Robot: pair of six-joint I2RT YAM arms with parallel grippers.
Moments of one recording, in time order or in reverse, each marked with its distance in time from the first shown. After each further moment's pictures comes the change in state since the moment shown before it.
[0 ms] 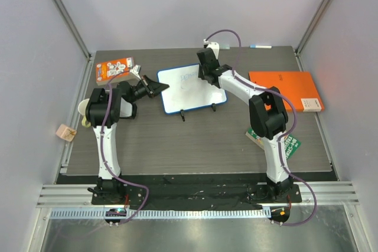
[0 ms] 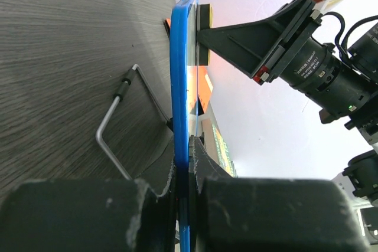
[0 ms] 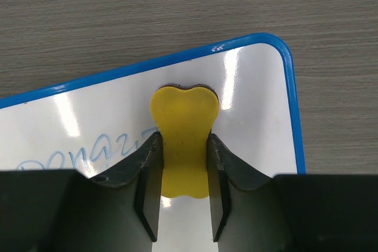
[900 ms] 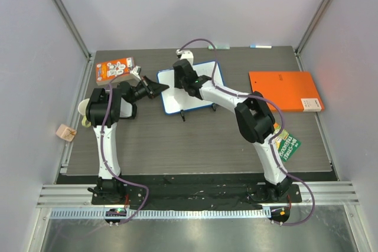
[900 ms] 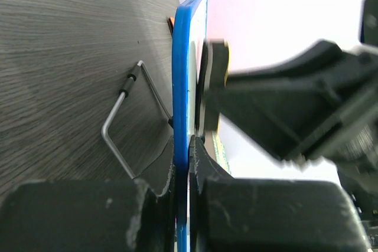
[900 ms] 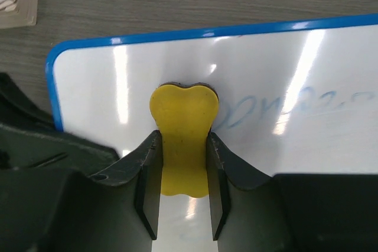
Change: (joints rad) left arm 0.004 0.013 0.003 -0.026 -0.003 -0.023; right arm 0.194 0.079 0.058 0.076 -0.042 0.003
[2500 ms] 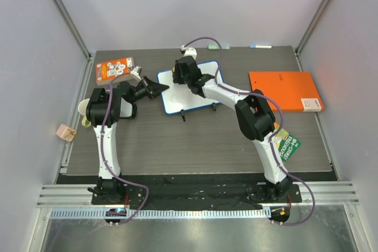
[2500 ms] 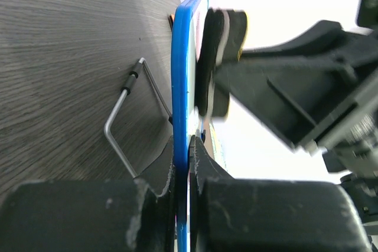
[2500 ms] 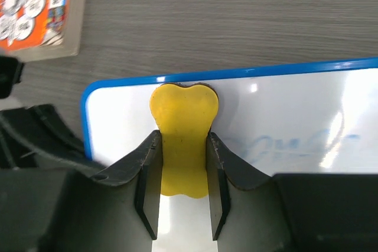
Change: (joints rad) left arm -0.001 0.006 0.007 -0.015 0.008 -0.011; right arm -0.040 0.031 0.005 0.145 -0.142 0.051
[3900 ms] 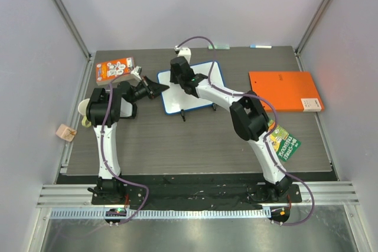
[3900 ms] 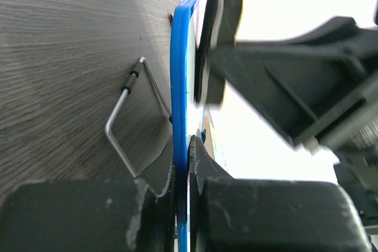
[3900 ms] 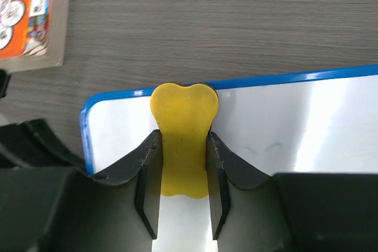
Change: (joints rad) left arm -0.007 0.000 0.004 -0.009 0.003 0.002; right arm 0.037 0.064 0.118 -0.079 0.141 -0.024
